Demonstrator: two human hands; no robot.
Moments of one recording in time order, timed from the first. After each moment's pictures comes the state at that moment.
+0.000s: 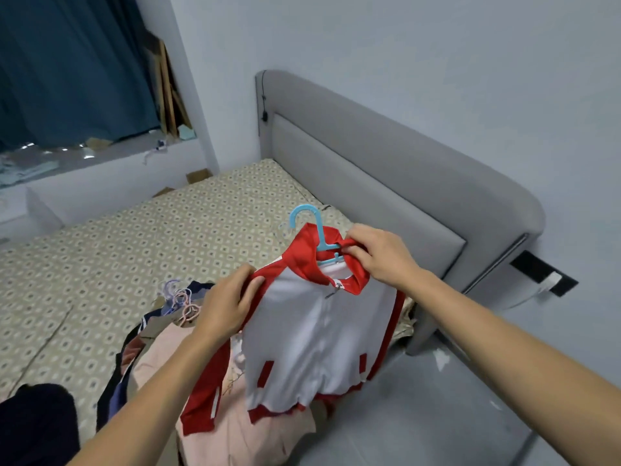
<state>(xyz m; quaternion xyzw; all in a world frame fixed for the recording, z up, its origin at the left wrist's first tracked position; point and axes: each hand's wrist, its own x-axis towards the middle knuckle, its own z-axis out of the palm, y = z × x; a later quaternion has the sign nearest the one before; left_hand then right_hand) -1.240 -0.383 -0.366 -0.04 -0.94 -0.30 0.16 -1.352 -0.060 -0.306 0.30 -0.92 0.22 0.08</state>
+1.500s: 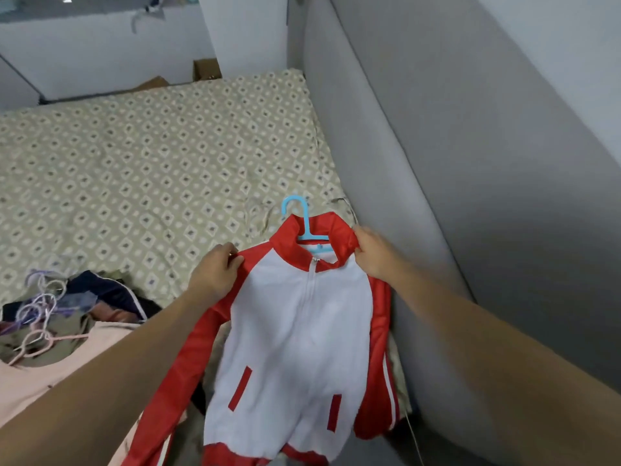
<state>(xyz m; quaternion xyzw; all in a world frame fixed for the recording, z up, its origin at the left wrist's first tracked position) -1.781 -0.321 -0.644 0.29 -0.91 -0.30 -0.05 -1.980 -0.024 -0.615 0.27 -0.91 0.17 -0.26</state>
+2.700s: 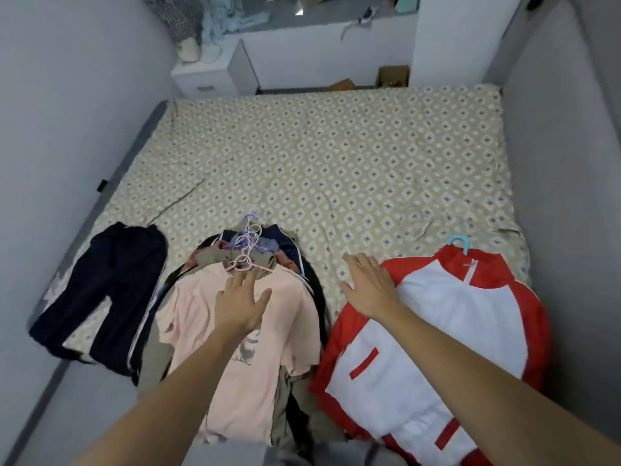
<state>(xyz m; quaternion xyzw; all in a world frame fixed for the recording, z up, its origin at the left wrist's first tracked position) -1.470 -0.403 -0.546 0.50 -0.85 -0.14 -0.10 -1.732 -0.255 -0.590 0.52 -0.81 0.14 -0.23</state>
